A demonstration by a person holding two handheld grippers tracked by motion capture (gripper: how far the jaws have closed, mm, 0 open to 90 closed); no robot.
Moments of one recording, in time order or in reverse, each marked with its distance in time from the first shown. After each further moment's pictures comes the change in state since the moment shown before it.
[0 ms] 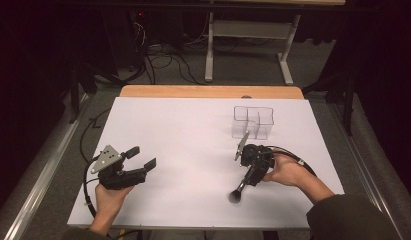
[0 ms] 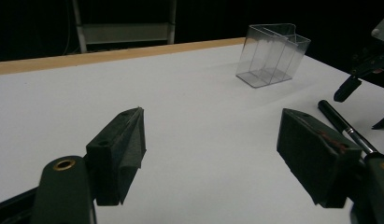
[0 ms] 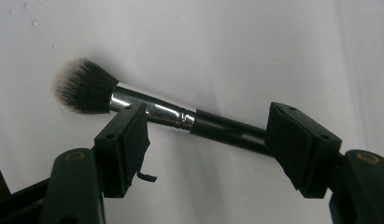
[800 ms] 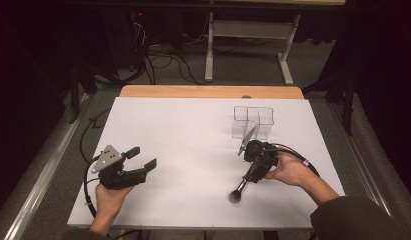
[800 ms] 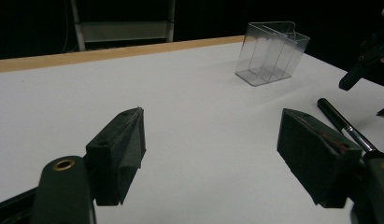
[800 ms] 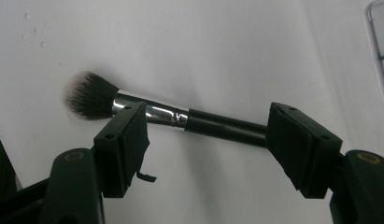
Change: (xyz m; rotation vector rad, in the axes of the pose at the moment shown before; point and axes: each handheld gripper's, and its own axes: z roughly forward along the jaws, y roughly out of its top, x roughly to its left) left arm 0.000 0.000 0.001 0.006 -0.007 -0.001; right arm -0.002 -0.005 -0.016 -0.044 -0.012 0.077
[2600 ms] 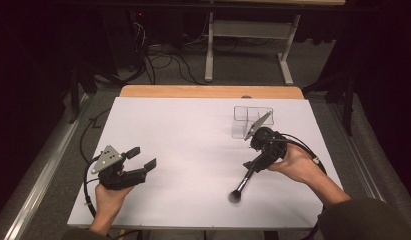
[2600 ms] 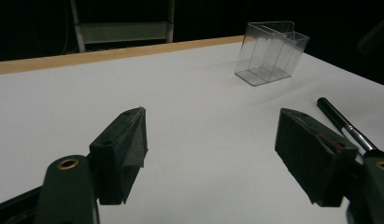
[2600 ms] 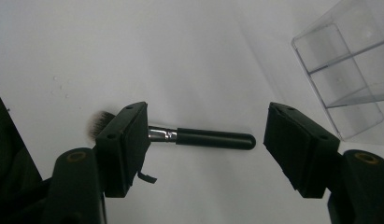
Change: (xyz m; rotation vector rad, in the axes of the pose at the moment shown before) left arm 0.000 0.000 0.000 0.000 0.000 0.006; right arm -0.002 0.000 -0.049 -0.138 -0.055 0.129
